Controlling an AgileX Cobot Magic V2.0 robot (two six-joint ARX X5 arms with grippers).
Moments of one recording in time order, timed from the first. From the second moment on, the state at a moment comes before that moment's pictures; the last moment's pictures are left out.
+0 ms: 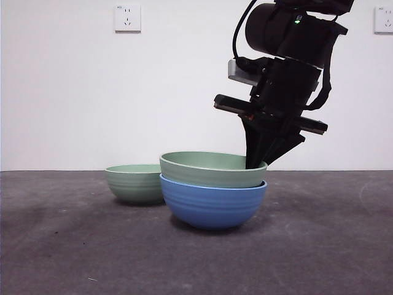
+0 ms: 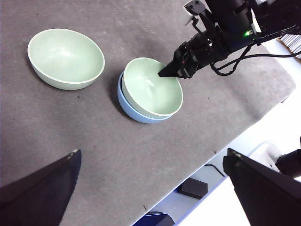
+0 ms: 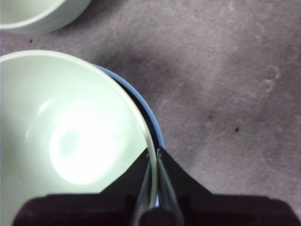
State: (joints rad) left arm 0.00 0.73 1.05 -1.10 0.70 0.10; right arm 0.53 1.73 1.20 -0.55 -0.10 0.11
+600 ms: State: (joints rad) left arm 0.00 0.75 1.05 -1.09 0.70 0.10; right arm 0.54 1.71 1.20 -0.54 -0.10 0.10
